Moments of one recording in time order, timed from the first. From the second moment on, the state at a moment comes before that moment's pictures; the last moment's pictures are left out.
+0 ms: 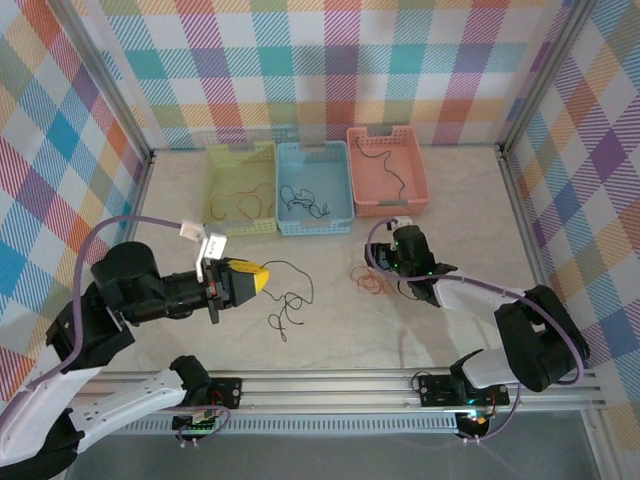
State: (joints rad) left arm -0.84 0.68 1.24 -0.76 0.35 -0.44; right arm 0.51 1.38 0.58 0.16 0.11 0.35
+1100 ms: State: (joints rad) left arm -0.84 0.79 1.13 -0.65 0.04 -0.52; right arm 0.78 1.02 0.51 0.41 -0.72 0.19
